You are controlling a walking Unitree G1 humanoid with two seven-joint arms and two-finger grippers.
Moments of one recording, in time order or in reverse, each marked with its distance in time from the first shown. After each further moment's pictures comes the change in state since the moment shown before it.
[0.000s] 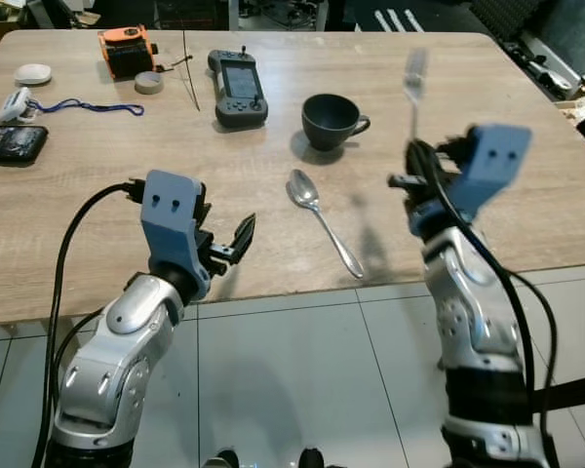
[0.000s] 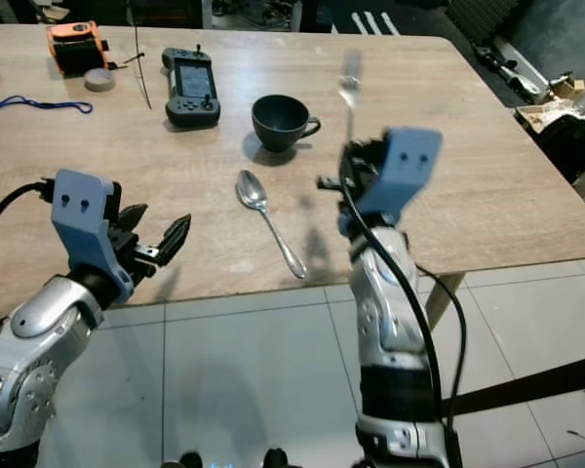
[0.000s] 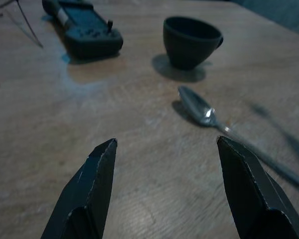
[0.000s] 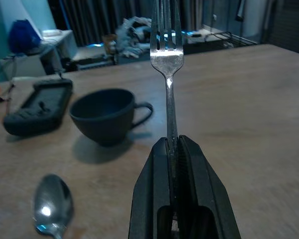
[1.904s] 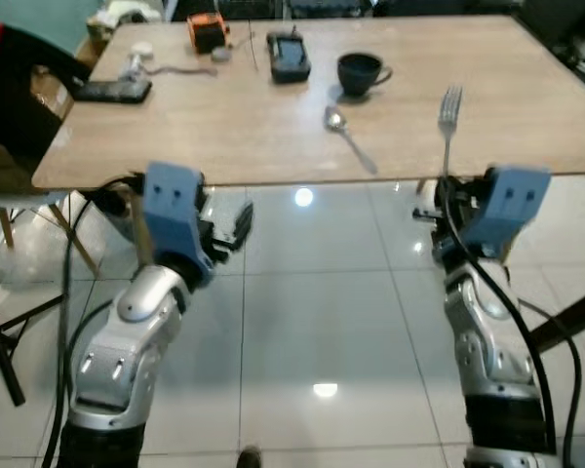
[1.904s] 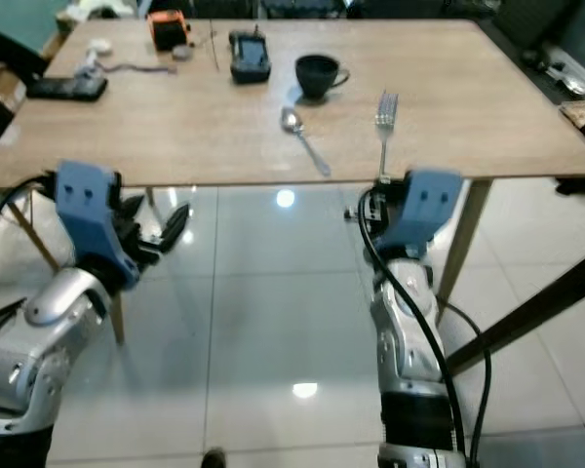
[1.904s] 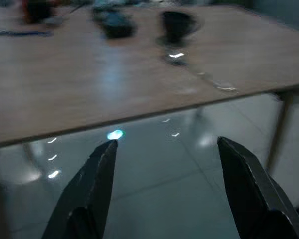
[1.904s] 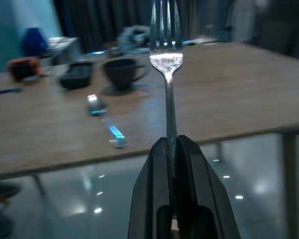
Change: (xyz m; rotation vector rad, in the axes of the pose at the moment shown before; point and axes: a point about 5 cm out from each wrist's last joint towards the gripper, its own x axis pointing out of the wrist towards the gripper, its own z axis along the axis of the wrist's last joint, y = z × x) left arm 0.012 -0.003 -0.008 0.002 -0.007 0.007; right arm -0.009 -0.034 -0.012 -0.086 0.002 -0.088
